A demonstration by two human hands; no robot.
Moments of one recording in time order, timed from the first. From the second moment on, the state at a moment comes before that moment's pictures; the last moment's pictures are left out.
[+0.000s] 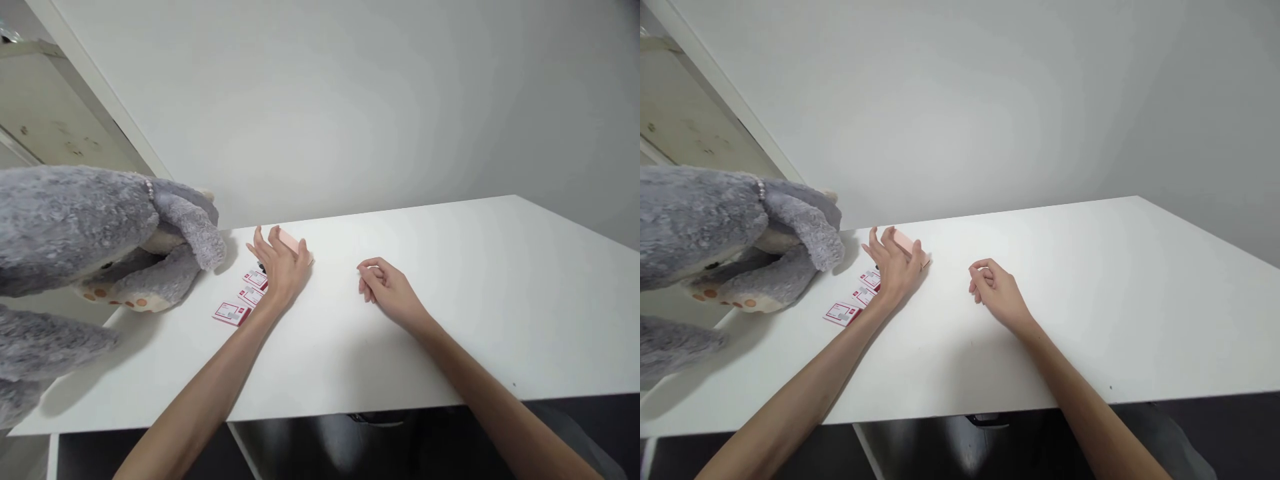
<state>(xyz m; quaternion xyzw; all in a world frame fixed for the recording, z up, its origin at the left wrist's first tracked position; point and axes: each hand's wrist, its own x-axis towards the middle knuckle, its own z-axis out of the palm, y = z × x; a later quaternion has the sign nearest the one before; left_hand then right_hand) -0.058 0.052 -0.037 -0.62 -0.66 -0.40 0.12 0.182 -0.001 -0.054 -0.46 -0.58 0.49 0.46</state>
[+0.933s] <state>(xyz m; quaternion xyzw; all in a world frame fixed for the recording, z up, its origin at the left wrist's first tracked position) -0.020 0.019 -0.036 -0.72 -0.54 -0.42 -0.12 0.180 0.007 -0.054 -0.53 -0.56 0.37 0.51</state>
